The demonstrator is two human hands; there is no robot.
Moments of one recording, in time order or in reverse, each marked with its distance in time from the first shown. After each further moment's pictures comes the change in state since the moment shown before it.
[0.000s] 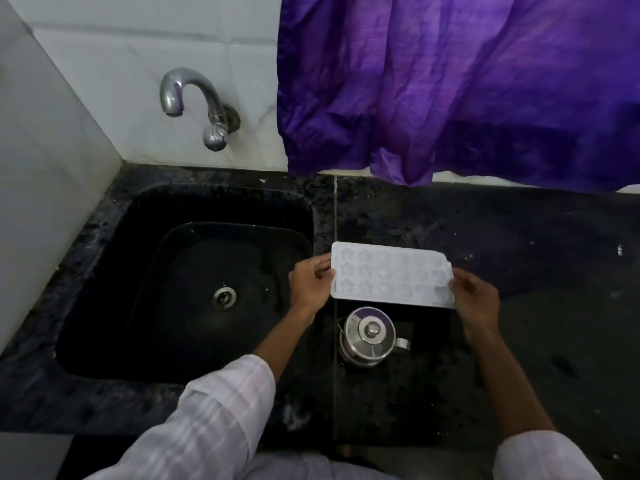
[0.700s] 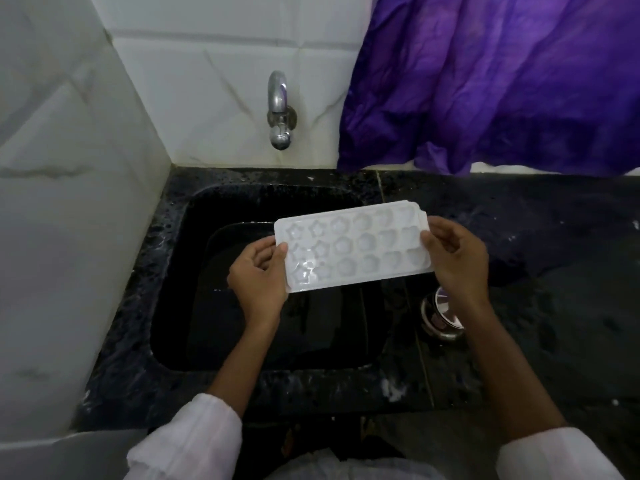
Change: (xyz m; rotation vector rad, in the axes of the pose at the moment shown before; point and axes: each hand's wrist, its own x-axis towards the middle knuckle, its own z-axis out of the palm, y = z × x) left_hand -0.034 -0.004 -0.224 -0.220 0.406 0.119; right_hand -0.173 -0.140 0.117 0.169 -0.050 -0.336
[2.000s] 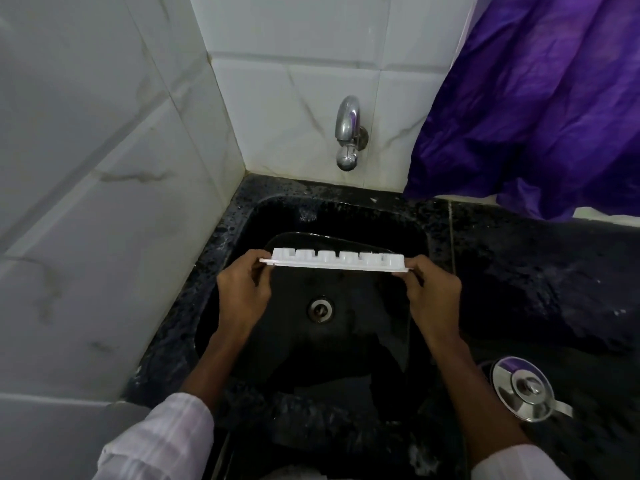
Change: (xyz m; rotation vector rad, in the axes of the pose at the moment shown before) left_hand 0.071 -0.024 -0.069 0.628 0.023 0.484; right_hand 0.029 0.029 0.102 -0.274 -0.253 -0.426
